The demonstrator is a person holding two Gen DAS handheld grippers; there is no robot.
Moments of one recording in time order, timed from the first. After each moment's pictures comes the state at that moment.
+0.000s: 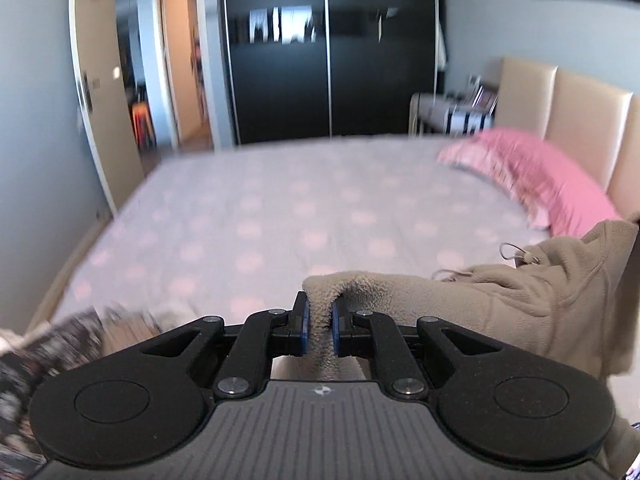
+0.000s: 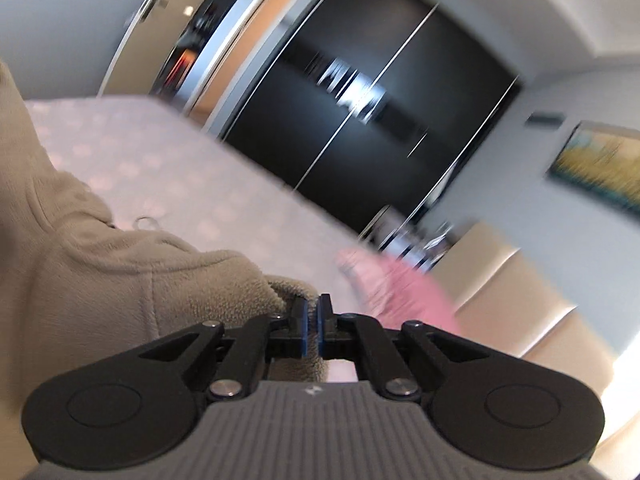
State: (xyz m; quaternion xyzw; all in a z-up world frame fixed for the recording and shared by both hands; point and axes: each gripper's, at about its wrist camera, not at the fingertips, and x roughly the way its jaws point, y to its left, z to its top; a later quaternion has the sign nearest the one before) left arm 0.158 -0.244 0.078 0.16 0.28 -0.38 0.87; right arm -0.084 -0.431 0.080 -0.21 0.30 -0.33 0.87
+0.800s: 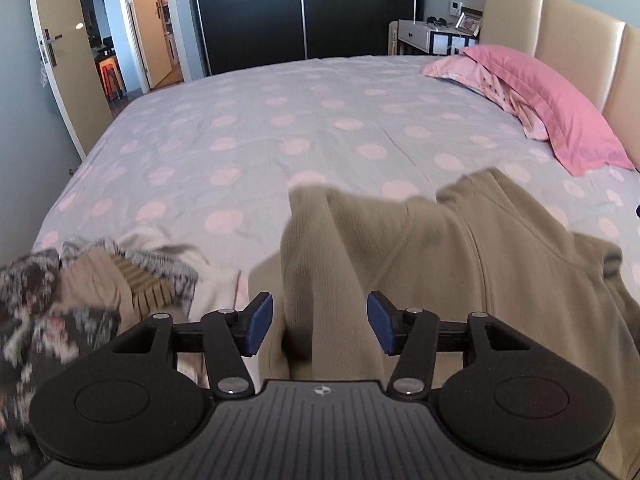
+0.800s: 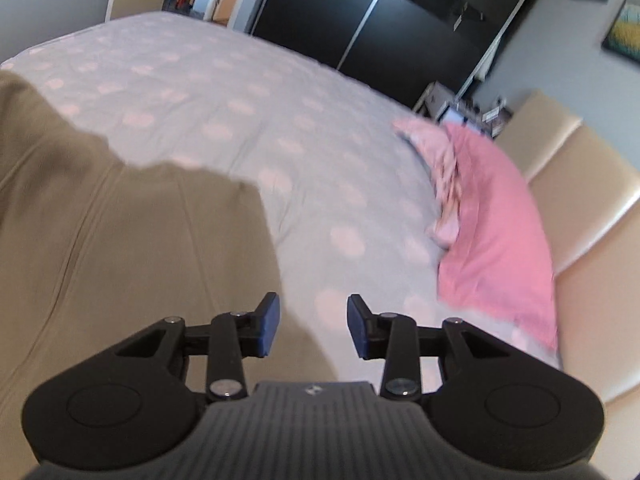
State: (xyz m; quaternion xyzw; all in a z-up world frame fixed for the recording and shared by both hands) left arm 0.161 -0.202 -0.018 0.21 0.35 -0.41 0.82; right arm -0.091 -0.505 -0.055 -0.06 0.43 -0.31 0.84
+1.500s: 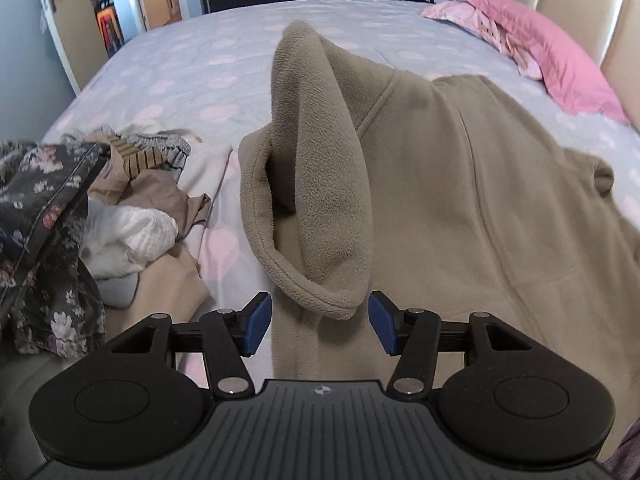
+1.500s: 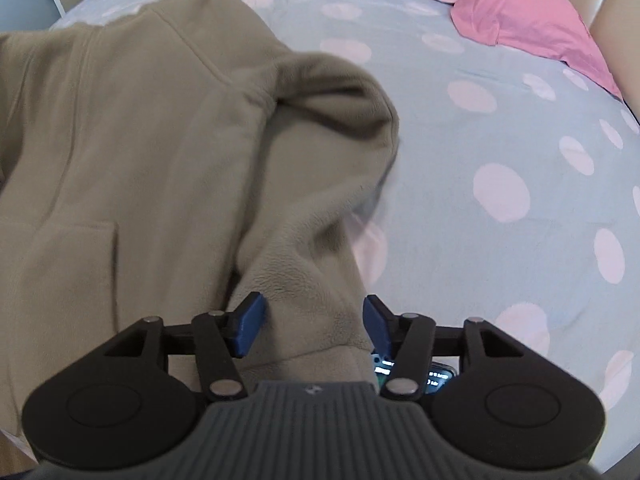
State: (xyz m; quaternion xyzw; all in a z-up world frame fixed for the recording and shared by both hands) left arm 0.114 -0.143 -0.079 0.23 0.42 -0.39 0.79; right arm -0.253 -0.510 -0.189 0.18 0.51 -0.29 0.79
